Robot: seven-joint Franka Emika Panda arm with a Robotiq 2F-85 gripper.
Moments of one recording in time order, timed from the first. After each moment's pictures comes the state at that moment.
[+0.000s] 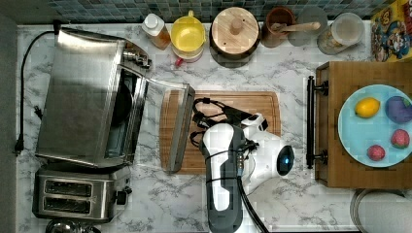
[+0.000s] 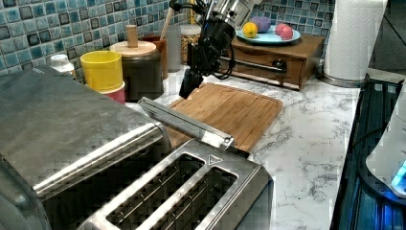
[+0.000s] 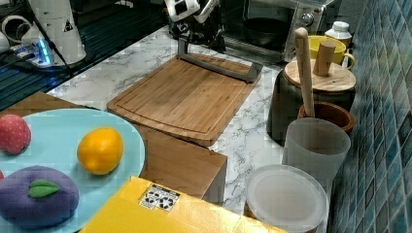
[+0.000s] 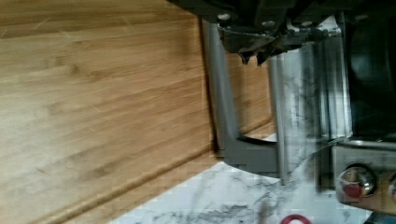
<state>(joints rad) 0.03 0.08 -0.09 -2.47 1.16 0.91 -1.47</state>
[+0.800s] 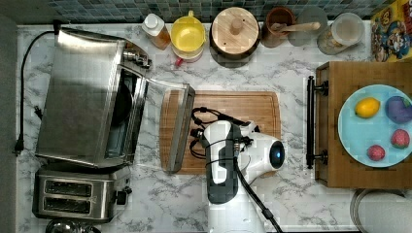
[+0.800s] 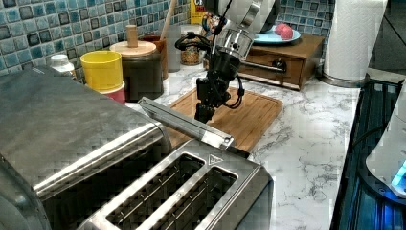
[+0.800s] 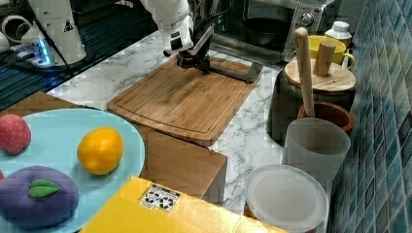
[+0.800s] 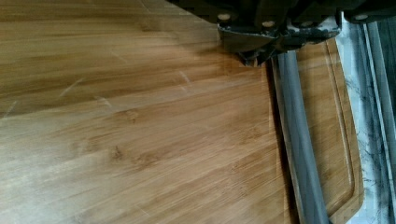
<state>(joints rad) 0.03 0.23 -0.09 -2.47 1.17 0.86 -1.54</state>
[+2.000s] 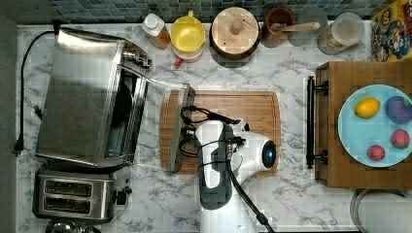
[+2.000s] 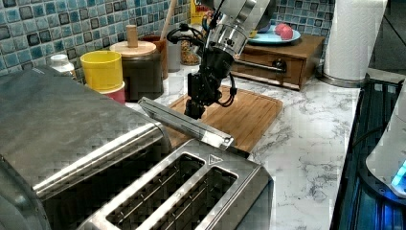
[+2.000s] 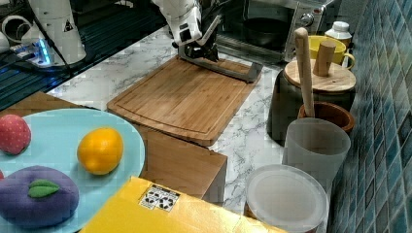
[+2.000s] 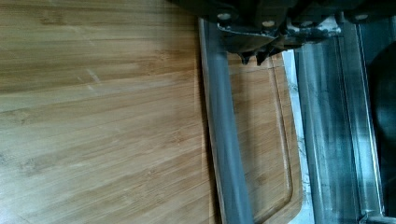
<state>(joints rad) 0.01 0.20 -0.02 -2.47 1.24 0.84 -1.55</state>
